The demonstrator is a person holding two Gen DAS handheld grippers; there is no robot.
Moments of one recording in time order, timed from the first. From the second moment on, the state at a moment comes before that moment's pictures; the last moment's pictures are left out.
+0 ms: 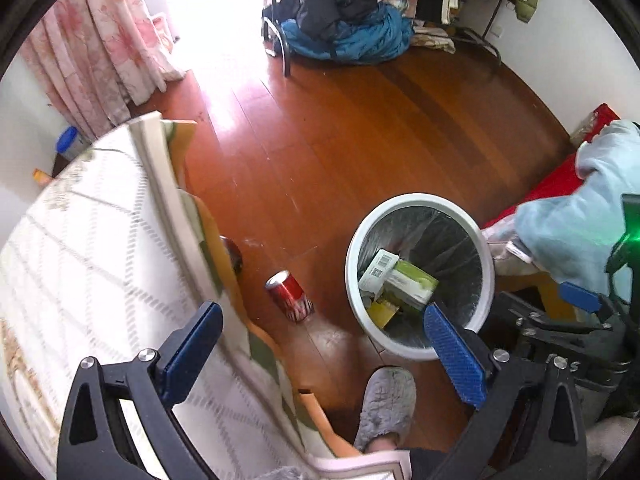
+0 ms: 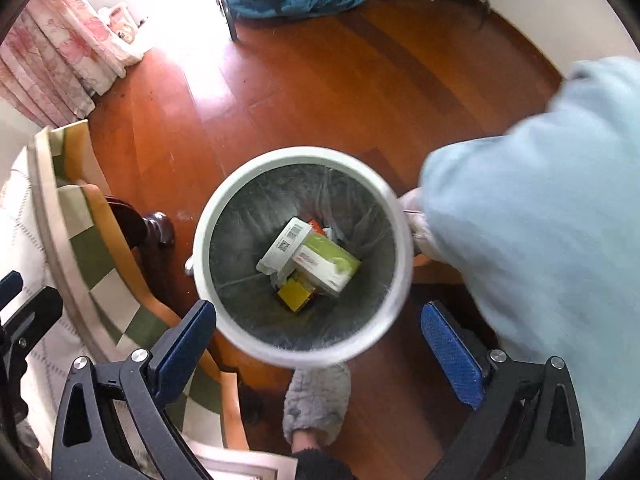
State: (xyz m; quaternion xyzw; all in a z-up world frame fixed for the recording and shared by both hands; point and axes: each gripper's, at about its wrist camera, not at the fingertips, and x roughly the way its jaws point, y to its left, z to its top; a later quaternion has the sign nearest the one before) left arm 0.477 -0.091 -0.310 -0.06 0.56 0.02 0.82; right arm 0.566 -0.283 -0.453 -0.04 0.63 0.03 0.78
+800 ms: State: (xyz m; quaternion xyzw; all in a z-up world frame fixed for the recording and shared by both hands) left arm 0.262 -0.098 -0.098 -0.09 0.44 -0.03 0.89; right arm 0.334 -0.311 -0.168 0.00 0.48 0.16 0.86
